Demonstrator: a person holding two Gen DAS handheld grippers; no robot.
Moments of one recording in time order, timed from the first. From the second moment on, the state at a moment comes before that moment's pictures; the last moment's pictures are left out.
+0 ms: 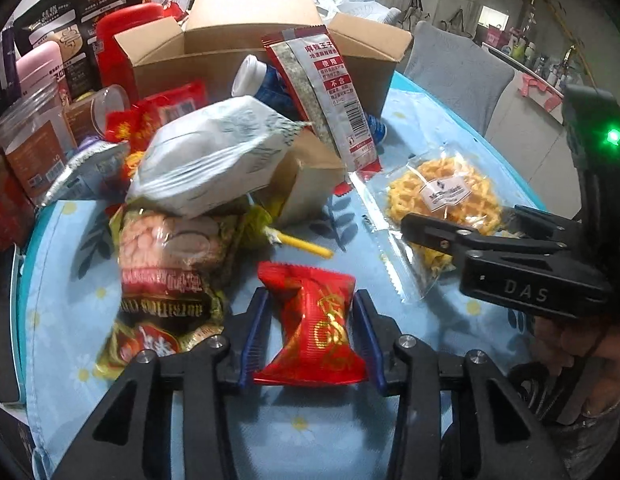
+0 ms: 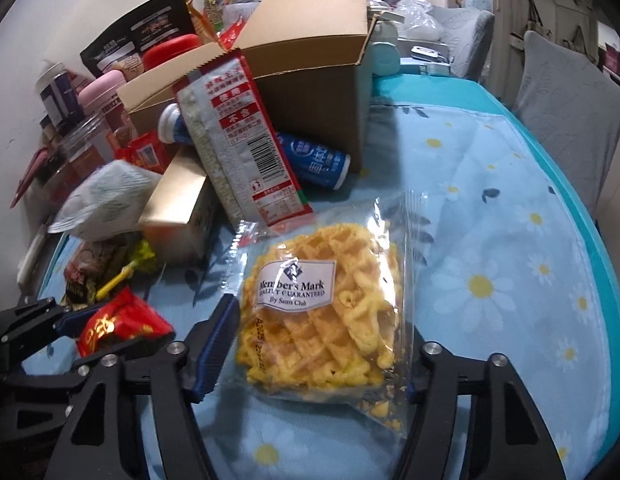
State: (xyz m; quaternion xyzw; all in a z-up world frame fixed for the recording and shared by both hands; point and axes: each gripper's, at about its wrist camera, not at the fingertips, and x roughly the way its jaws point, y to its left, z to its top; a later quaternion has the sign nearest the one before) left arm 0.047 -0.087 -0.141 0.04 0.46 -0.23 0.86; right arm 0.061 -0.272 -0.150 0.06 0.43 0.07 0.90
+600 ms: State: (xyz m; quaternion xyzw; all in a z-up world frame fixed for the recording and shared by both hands) left arm 0.034 -0.097 -0.140 0.07 0.45 -0.25 0.85; right arm 0.016 -0.287 -0.147 0.06 0.44 0.03 0.90
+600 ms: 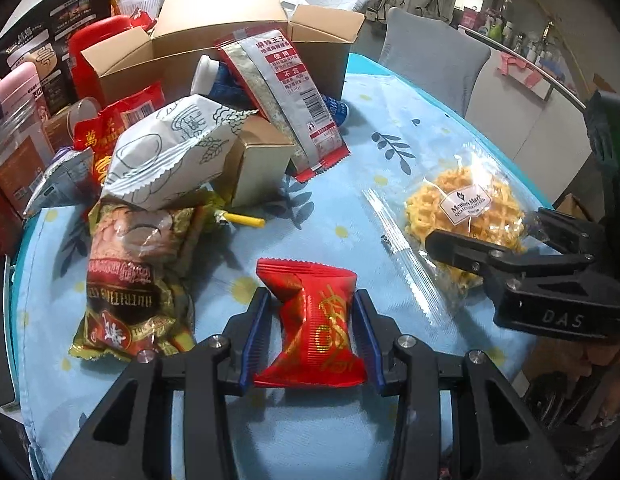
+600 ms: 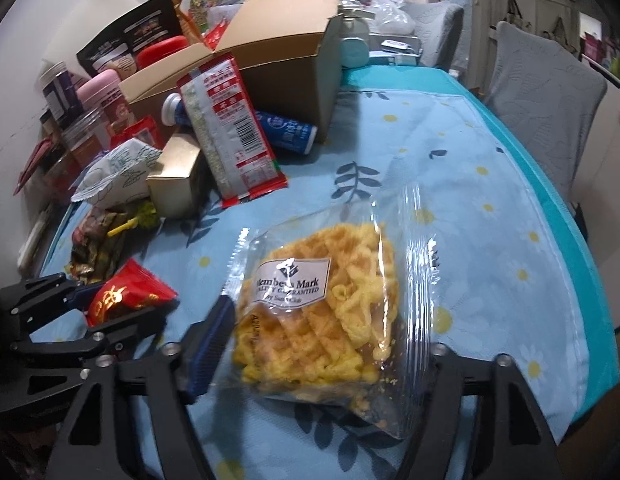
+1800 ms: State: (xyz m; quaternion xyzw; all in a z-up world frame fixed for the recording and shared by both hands) left arm 0.046 -0.073 -0.131 0.04 0.44 -0.24 0.86; right arm 0.025 -0.254 -0.148 0.02 0.43 0.02 0.90
